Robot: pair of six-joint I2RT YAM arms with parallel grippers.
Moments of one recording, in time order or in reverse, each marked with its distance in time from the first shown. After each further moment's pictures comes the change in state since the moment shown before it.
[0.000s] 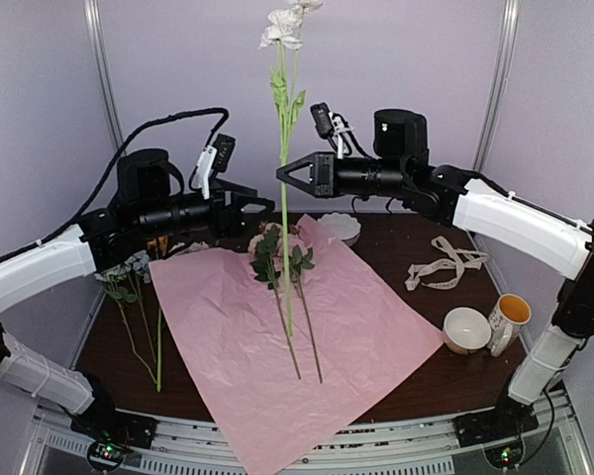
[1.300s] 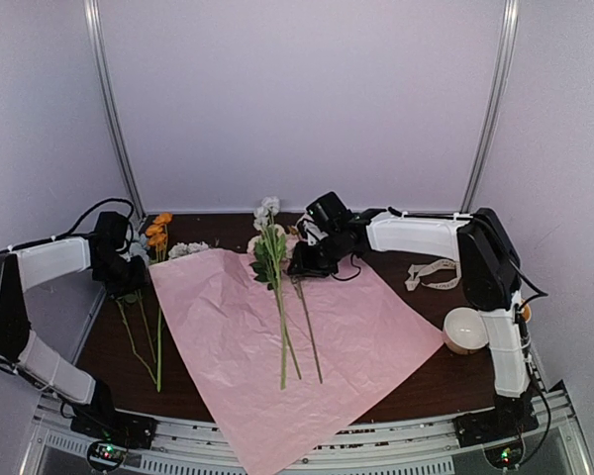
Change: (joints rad) left arm 0.735 0.132 -0.262 -0.562 -0.408 -0.276; right arm -0.071 0.561 0.180 -0.434 0.221 0.129
